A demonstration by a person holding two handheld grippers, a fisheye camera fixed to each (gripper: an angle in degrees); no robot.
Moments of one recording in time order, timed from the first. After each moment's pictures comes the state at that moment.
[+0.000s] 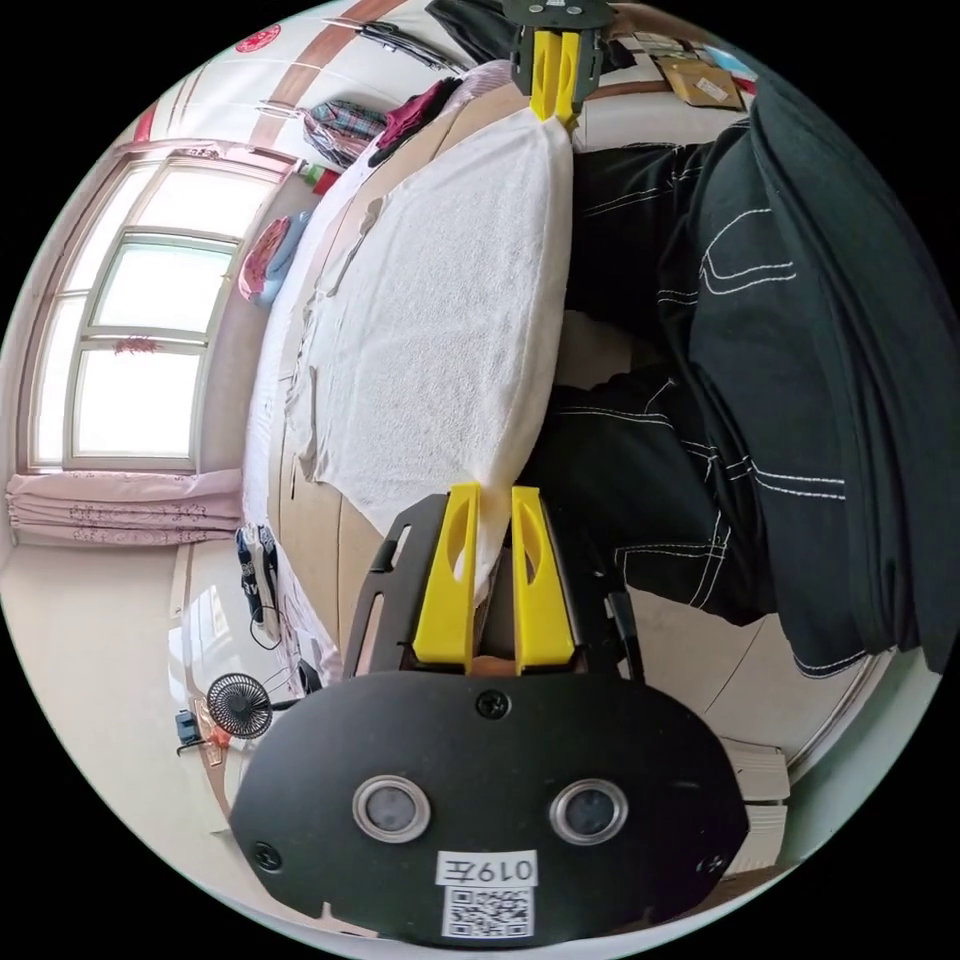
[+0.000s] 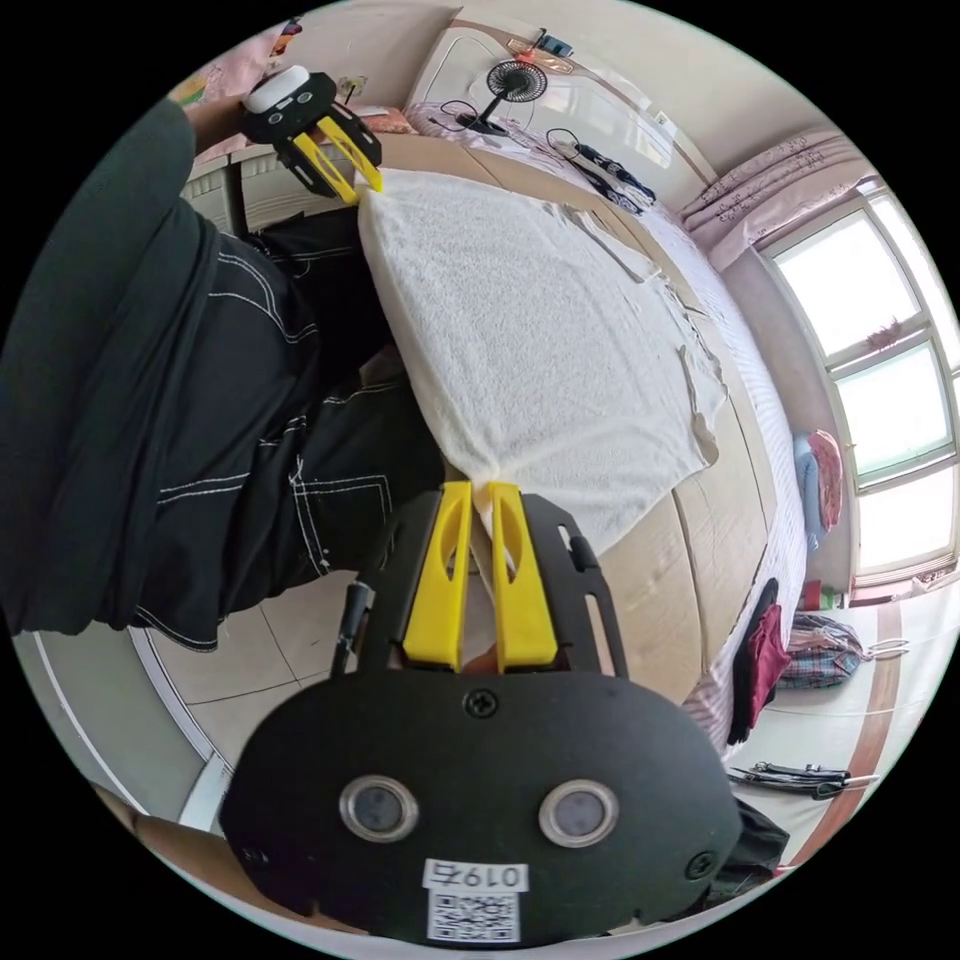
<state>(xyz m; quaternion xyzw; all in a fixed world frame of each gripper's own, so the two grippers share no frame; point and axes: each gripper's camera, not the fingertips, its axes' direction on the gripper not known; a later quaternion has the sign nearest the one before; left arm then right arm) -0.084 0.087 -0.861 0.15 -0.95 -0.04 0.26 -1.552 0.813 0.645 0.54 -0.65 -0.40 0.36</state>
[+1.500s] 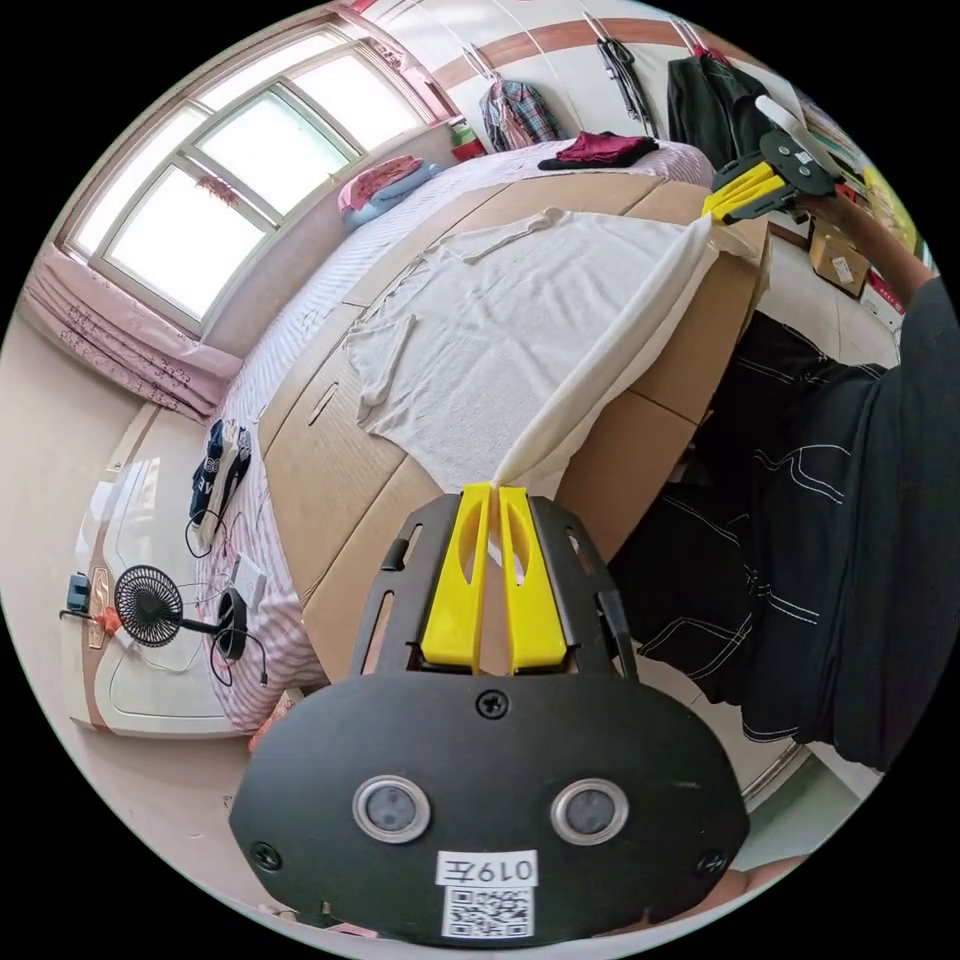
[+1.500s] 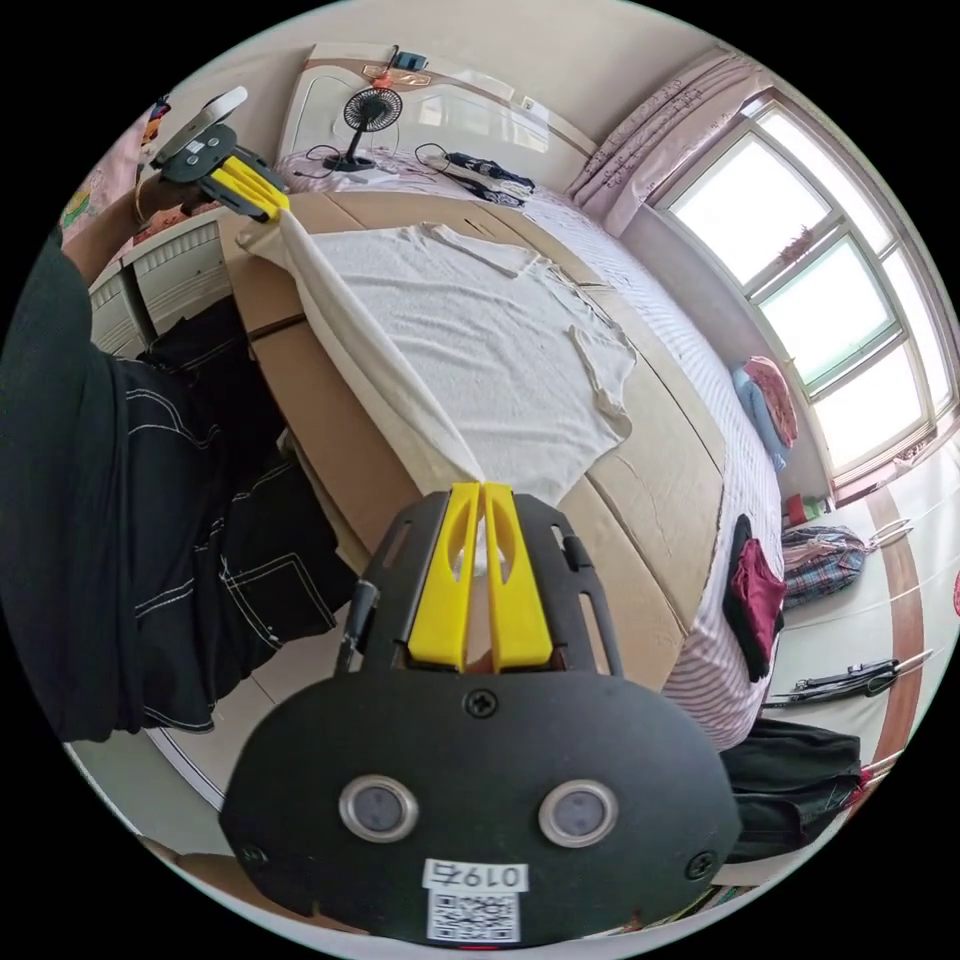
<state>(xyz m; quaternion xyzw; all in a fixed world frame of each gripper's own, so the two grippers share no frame) 0.175 0.142 -1.046 0.37 -0.88 -0.06 0.30 -1.321 0.634 0.693 0.47 -0.71 -0.30 0.43</state>
